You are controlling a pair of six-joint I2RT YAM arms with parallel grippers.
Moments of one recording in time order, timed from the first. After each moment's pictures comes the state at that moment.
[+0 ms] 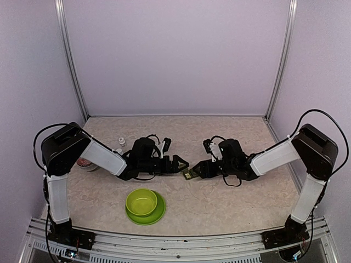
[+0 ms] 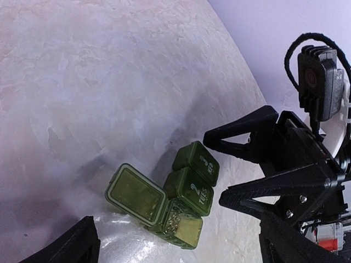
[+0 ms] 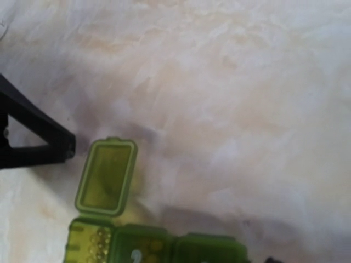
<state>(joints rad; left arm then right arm) -0.78 2.02 0.97 0.60 0.36 -0.69 0.71 1.78 0.76 0.41 -0.14 0.37</state>
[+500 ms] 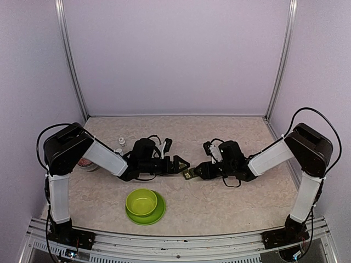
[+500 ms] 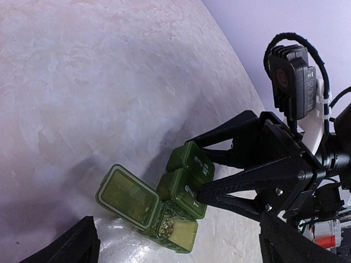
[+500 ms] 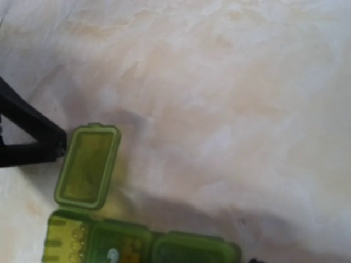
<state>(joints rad) -0.78 2.05 0.97 0.64 0.39 -0.70 0.68 1.85 0.76 0.46 -0.20 0.39</state>
